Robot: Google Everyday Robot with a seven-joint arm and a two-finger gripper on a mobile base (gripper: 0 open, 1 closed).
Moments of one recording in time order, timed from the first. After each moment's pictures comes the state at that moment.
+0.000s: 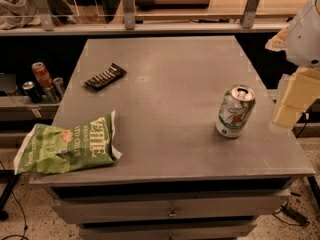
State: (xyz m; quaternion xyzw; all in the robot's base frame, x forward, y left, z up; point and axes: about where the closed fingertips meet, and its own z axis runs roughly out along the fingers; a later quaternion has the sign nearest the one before) arm 0.438 -0.217 0.976 -0.60 0.78 -0.03 0.16
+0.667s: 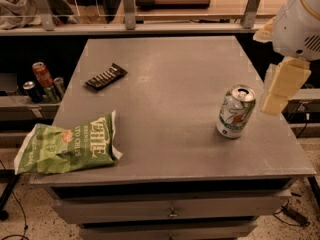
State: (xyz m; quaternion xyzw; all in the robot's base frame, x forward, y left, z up) arm 0.462 -0.203 0.980 -0.62 0.76 -0.04 0.17
